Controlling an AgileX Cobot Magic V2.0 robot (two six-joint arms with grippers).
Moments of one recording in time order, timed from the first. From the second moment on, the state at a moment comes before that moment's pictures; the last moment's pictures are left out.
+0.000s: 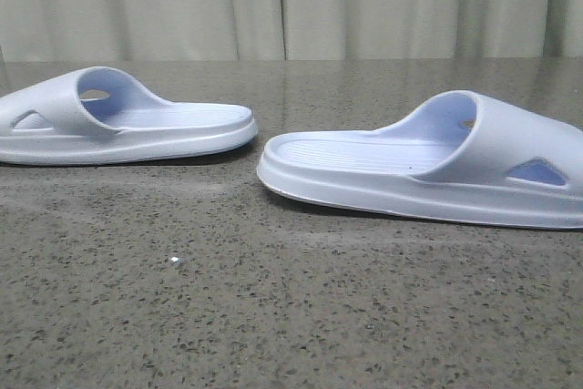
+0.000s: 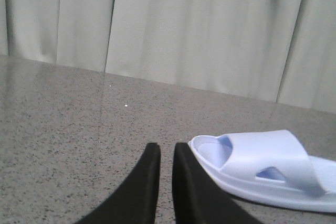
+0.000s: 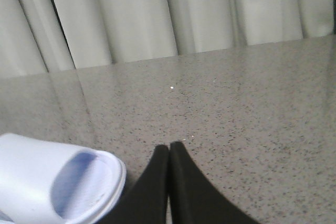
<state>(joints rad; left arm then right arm) -0.03 0.00 0.00 -0.23 0.01 0.01 -0.01 -0.01 0.01 0.28 0.07 -0.11</state>
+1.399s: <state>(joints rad) -0.03 0.69 -0.52 -0.42 0.47 0.11 -0.01 0.84 -0.51 0.57 0.55 -0.21</state>
